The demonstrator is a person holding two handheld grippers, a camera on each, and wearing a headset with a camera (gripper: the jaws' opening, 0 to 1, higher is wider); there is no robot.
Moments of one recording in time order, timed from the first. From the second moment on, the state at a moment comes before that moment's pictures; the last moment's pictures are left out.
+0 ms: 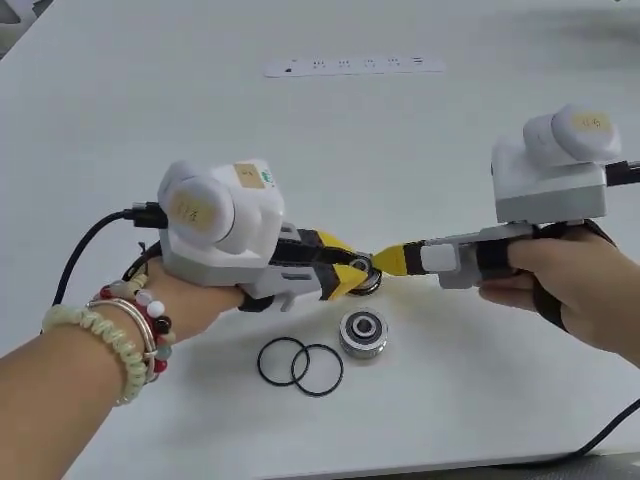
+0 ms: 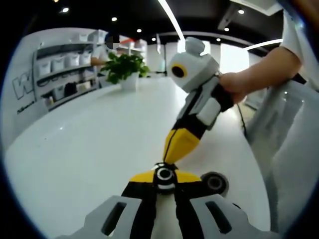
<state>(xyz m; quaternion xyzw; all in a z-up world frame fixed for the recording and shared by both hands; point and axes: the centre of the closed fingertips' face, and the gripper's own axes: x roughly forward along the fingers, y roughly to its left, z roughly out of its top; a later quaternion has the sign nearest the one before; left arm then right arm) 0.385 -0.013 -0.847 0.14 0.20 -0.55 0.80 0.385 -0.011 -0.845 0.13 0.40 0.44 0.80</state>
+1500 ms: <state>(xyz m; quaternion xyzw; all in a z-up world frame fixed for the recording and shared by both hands) 0.386 -0.012 -0.831 0.14 0.20 -0.55 0.80 0.391 -0.013 -0.844 0.09 0.39 0.43 0.81</state>
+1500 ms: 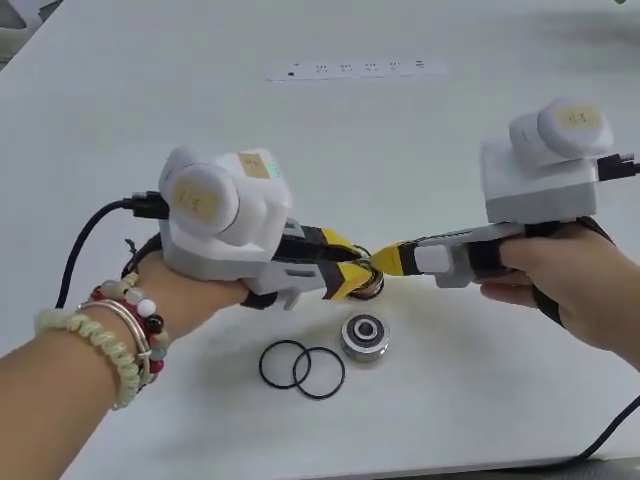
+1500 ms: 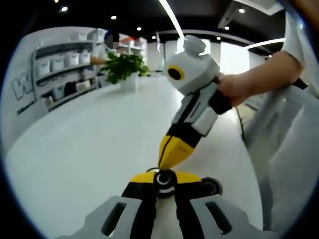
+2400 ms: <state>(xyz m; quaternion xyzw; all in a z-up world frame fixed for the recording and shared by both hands) 0.352 0.007 -0.770 0.15 0.20 -0.58 0.78 0.392 0.004 -0.802 0.13 0.35 0.46 0.81</state>
